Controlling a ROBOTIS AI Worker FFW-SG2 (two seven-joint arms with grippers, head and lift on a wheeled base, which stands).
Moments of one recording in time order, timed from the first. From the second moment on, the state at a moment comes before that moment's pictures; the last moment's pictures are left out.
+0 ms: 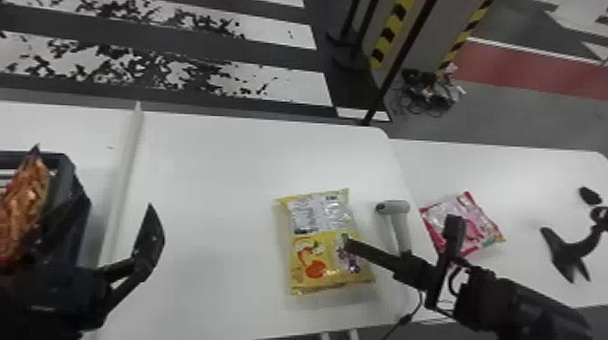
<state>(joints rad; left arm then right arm) 0.68 0.16 -0.18 -2.10 0.14 -0.12 -0.01 0.21 -0.24 -0.44 -1.60 -0.44 0.98 0.75</state>
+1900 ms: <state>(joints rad) 0.69 0.16 -0.18 -2.09 0.14 -0.12 -0.01 0.17 -0.23 -0.66 -1.66 -0.73 1.08 0.76</state>
